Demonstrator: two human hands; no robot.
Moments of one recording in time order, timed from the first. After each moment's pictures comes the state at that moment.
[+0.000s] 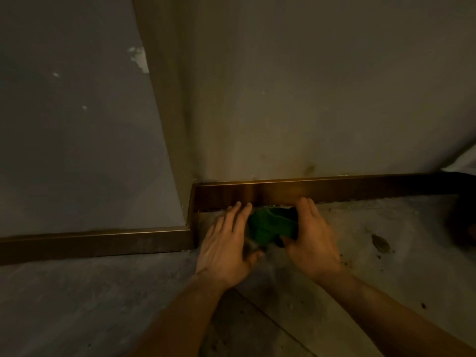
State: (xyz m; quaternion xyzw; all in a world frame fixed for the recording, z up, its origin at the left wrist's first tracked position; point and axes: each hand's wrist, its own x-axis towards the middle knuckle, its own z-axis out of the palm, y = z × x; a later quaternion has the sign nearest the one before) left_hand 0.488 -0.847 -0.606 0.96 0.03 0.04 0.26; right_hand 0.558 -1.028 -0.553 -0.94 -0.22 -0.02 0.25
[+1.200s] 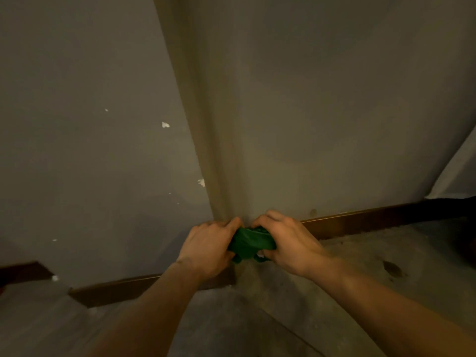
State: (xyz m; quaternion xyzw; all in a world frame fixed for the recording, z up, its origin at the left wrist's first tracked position) left_hand 0.438 -0.789 -0.387 0.99 -0.05 0.09 0.02; right_hand 0.518 -0.981 -0.390 -0.88 -0.42 0.00 0.24
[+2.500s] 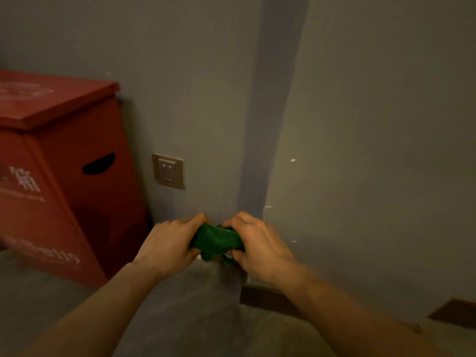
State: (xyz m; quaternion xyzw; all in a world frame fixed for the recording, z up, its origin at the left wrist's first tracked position) left_hand 0.153 -0.314 -0.349 0.98 0.14 0.16 0.06; right_hand 0.288 -0.481 -0.331 -0.78 -0.58 -0.03 0.22
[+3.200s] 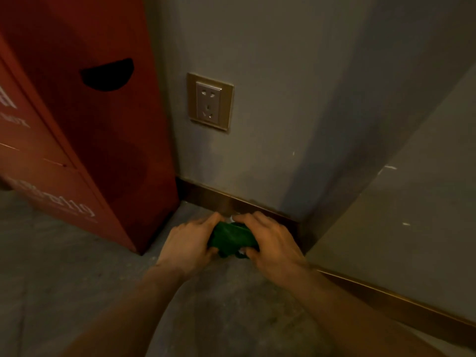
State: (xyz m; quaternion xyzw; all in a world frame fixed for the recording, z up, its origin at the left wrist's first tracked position) left_hand 0.139 -0.245 -0.520 0.95 0.22 0.10 0.19; right_hand 0.276 -0.393 -0.487 -0.80 -0.56 0.08 0.20
